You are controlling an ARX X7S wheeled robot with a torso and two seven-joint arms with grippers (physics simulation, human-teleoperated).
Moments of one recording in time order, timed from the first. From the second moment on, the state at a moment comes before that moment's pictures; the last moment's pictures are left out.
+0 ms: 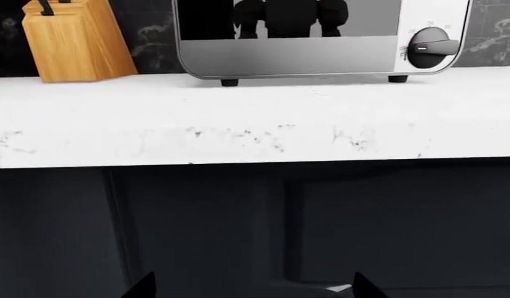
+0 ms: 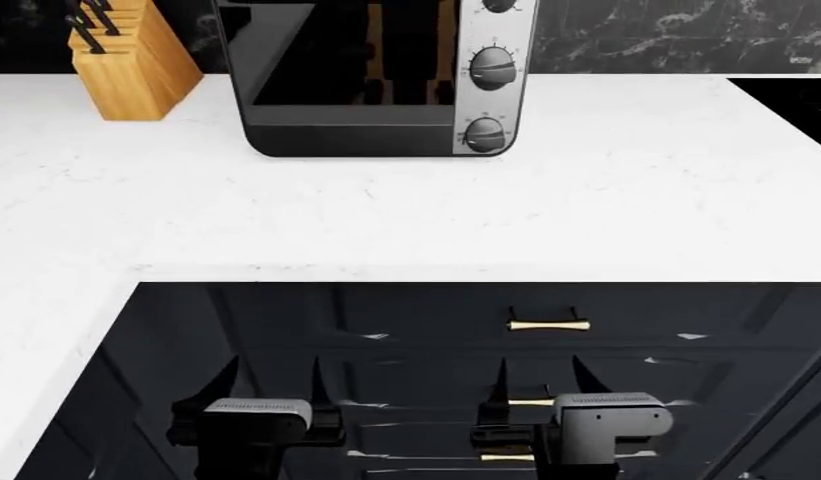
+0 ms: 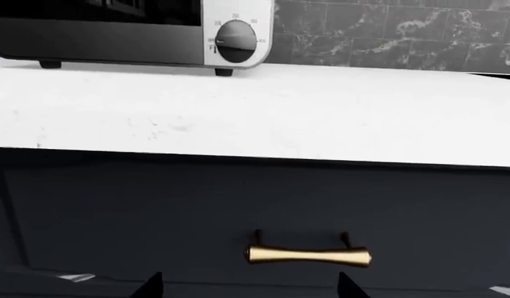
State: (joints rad) left arm -0.01 -0.13 0.16 -0.04 -0.10 0.07 -0.14; right arm 0.02 0.13 -0.17 0.00 0.09 0.01 0.17
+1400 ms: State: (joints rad) left arm 0.15 -0.29 0.05 0.82 -0.30 -0.15 -0.24; right arm -0.03 0.23 -0.34 -0.99 0.00 0.56 0.31
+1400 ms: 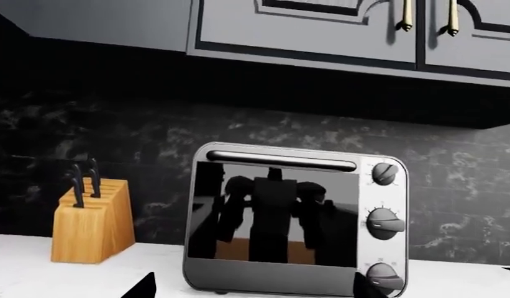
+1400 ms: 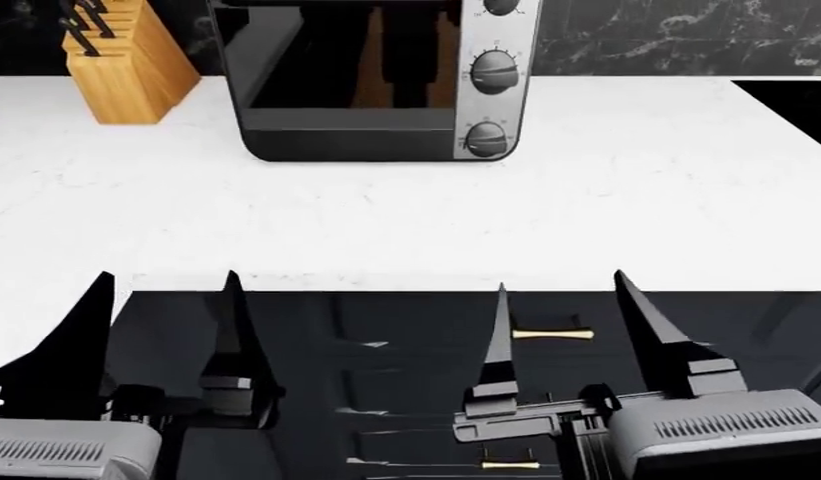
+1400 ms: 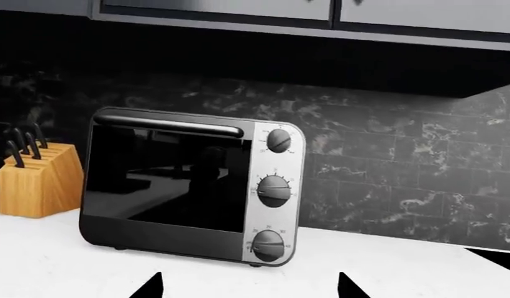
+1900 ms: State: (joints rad) left arm 0.16 -0.31 0.07 0.84 -0.28 -0.12 -0.25; right arm -0.05 0.24 -0.35 -1.03 0.01 0.55 0.33
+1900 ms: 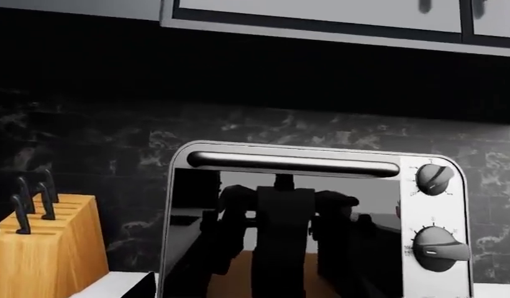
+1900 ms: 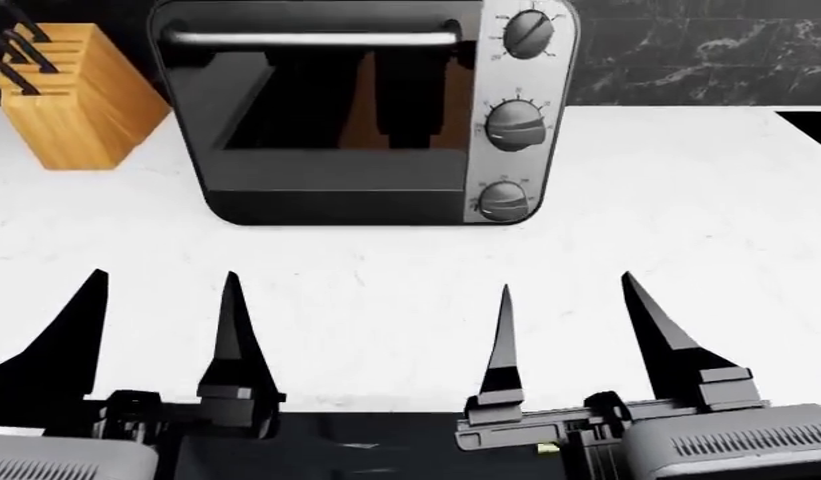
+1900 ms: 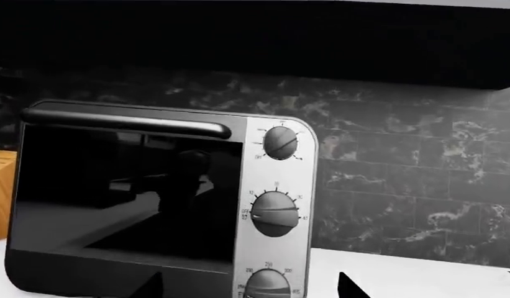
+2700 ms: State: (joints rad) left arm 0.18 -0.34 0.08 0.83 -0.29 -0.07 -0.26; right arm 0.40 0.66 -0.67 -1.04 0.55 0.52 0.95
